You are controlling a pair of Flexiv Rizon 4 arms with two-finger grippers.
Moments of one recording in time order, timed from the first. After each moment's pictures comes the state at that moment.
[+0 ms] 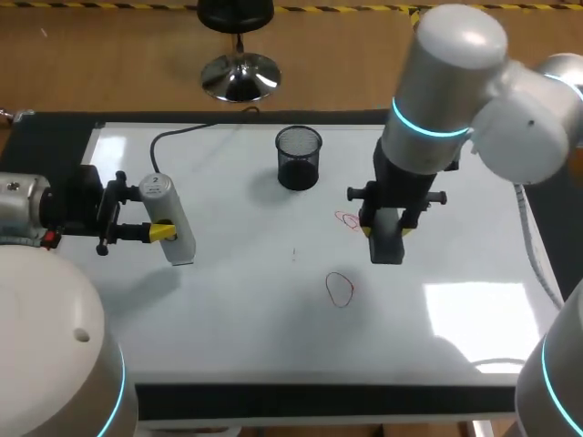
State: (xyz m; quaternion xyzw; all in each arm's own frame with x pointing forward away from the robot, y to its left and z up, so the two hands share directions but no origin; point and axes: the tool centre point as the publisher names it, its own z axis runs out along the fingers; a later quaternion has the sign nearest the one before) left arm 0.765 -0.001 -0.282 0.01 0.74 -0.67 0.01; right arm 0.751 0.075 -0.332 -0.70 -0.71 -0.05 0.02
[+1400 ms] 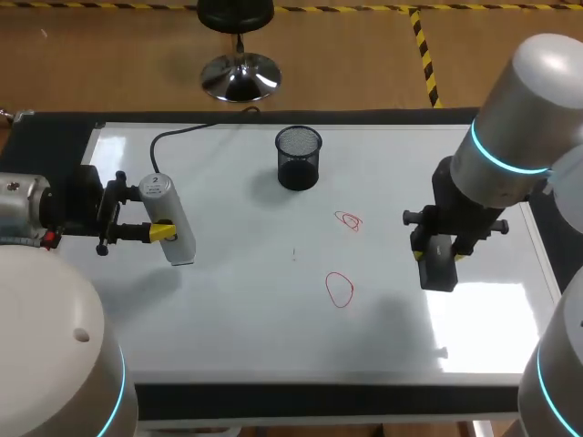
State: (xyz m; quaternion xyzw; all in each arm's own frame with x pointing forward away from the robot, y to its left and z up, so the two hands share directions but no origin) left arm 0.765 -0.001 -0.282 0.01 0.74 -0.67 0.01; right arm 0.702 0.008 -0.325 -0.72 -0.69 -0.08 0.02
